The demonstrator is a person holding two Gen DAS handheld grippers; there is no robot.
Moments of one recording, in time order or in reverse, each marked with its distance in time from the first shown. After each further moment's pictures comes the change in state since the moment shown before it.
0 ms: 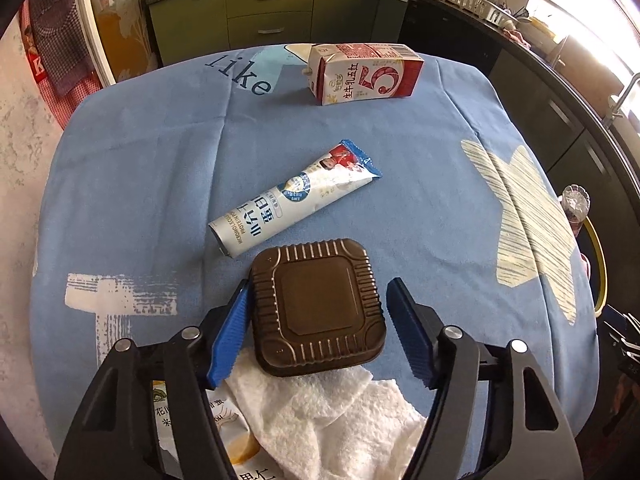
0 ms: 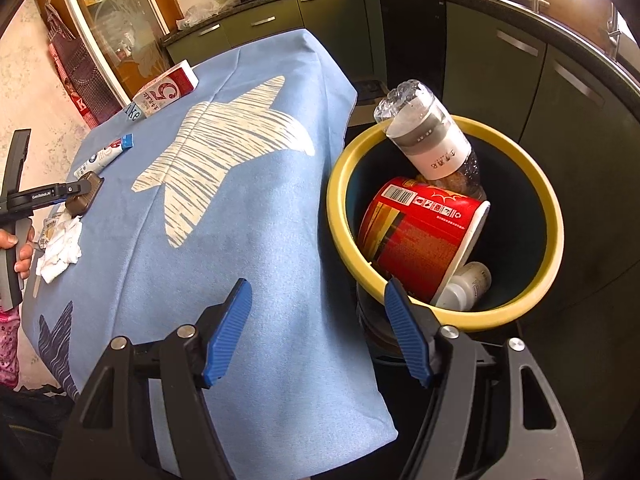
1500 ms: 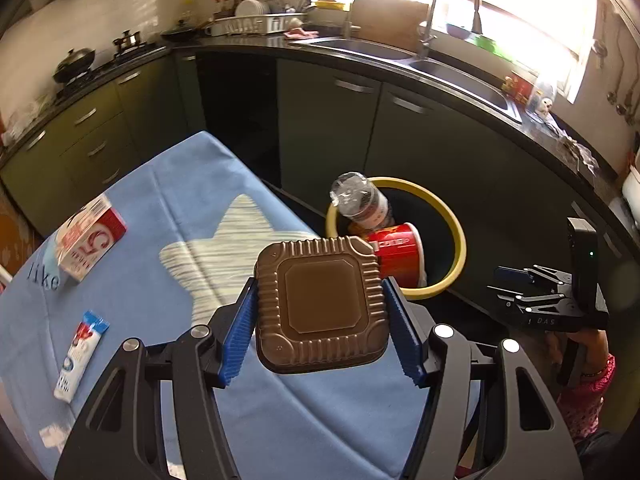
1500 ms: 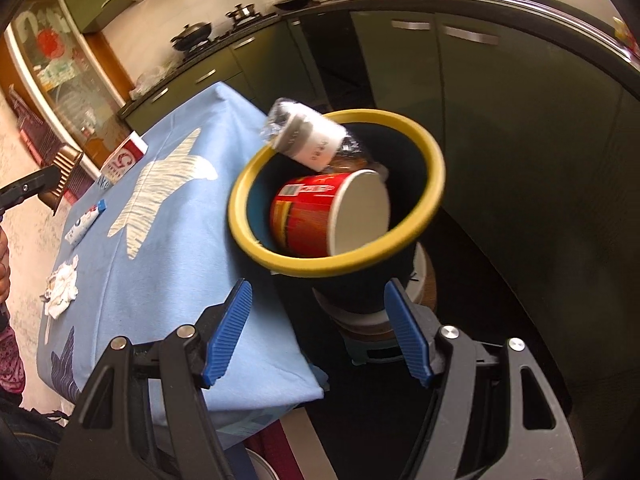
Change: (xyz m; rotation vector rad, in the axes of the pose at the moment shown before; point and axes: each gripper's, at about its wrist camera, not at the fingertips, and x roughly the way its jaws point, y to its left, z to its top) left arm -0.100 -0.265 0.001 0.572 -0.145 -0.340; right arm -0.060 -0.094 -0.062 0.265 -0.147 -0.036
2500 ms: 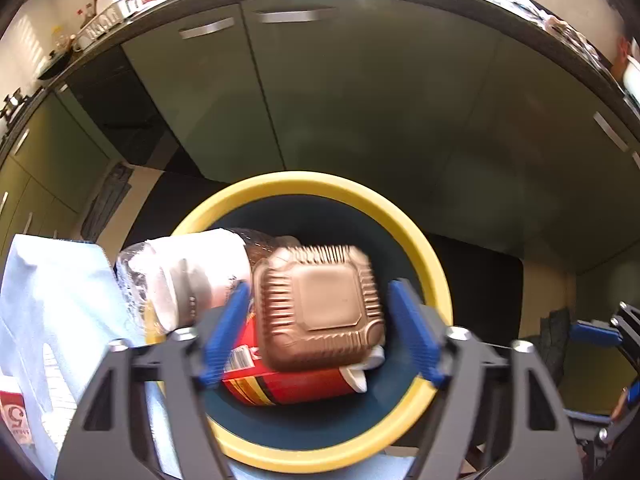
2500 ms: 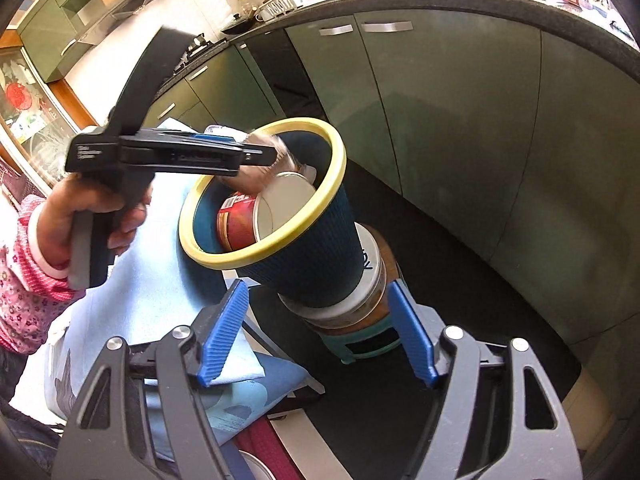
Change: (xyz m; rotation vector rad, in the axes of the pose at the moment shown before) left arm 0.244 -0.168 0.092 0.303 0.233 -0.048; right arm -0.034 -0.054 -0.025 0.153 -0.054 -0.053
